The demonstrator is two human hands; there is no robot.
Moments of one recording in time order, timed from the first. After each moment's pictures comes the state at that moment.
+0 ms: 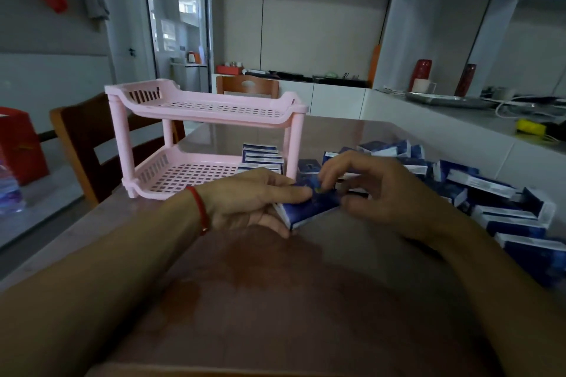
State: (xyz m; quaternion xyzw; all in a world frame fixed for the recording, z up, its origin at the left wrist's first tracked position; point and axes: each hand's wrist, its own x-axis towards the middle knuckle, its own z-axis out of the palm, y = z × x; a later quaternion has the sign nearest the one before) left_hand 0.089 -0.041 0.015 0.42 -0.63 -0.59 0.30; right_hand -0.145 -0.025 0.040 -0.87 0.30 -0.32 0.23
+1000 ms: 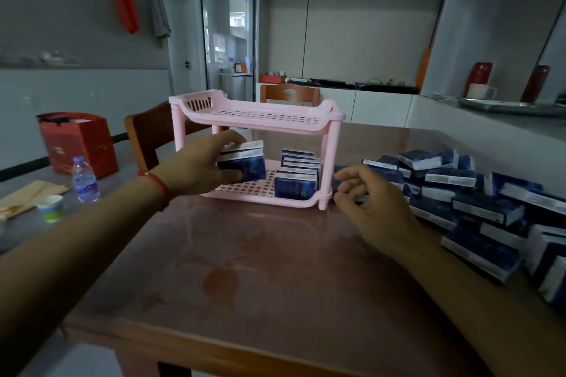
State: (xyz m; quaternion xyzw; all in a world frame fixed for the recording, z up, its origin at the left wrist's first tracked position) left_hand 0.204 -0.023 0.043 0.64 -0.71 -0.05 0.27; right_hand -0.099 -0.058 -0.012 -0.80 0.40 -0.43 0.15
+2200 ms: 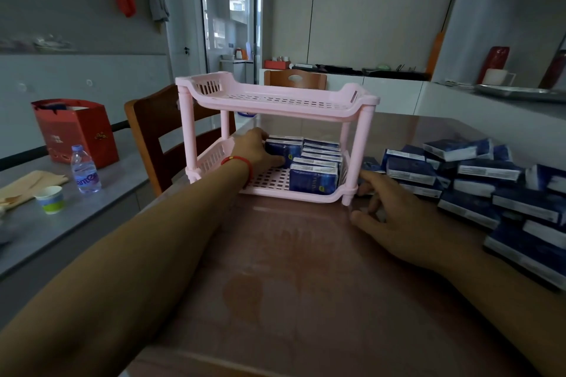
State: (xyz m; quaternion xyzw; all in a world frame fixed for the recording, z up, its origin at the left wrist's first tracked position) left_hand 0.183 -0.132 -0.001 0.72 -0.58 -0.12 0.37; right_hand -0.098 -0.078 -0.030 -0.85 0.44 -0.26 0.10
